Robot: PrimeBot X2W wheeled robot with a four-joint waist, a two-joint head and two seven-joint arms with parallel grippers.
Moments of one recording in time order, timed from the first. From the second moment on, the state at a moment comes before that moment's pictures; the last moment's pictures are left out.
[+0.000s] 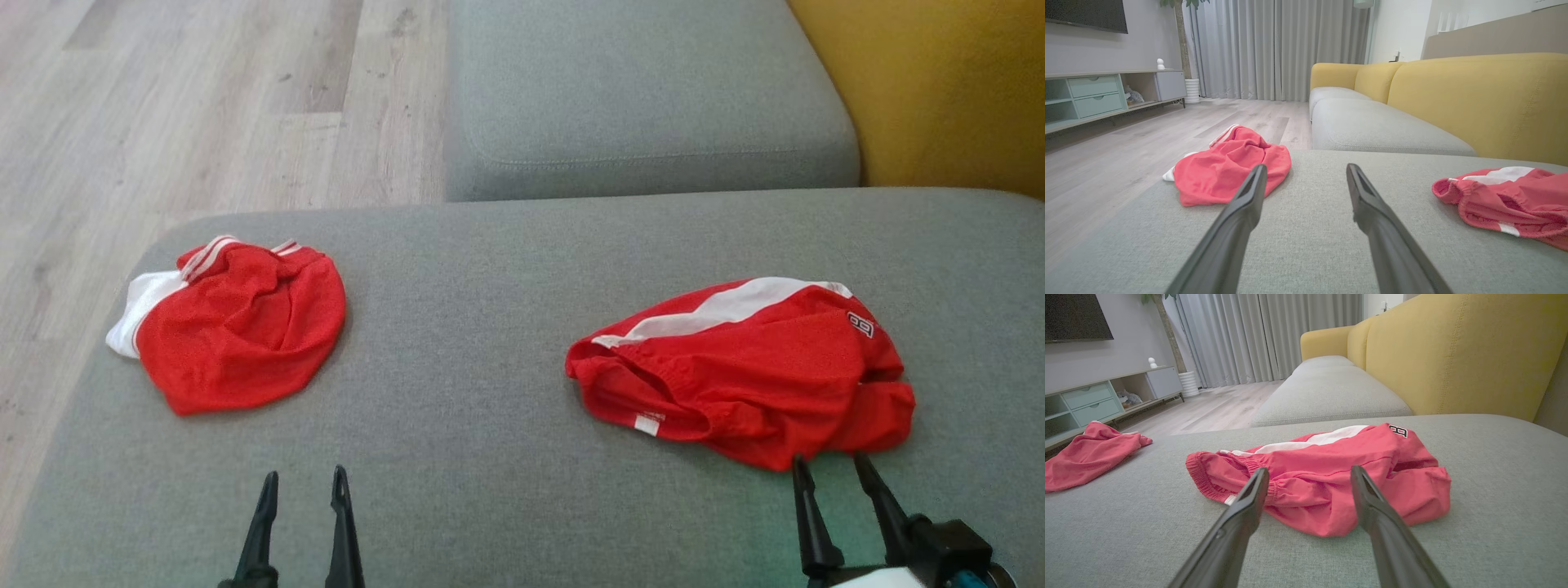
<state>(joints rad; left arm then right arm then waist) 0.20 0.06 -0.21 0.12 -0.18 0.15 -0.25 0.17 -0.04 0.02 0.27 0.11 0.12 -0.26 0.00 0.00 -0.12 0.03</state>
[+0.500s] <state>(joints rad) 0.22 0.06 -0.20 0.15 -0.13 0.12 -0.25 0.18 -0.04 0.02 0.28 0.11 0.12 -0.26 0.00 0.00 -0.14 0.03</state>
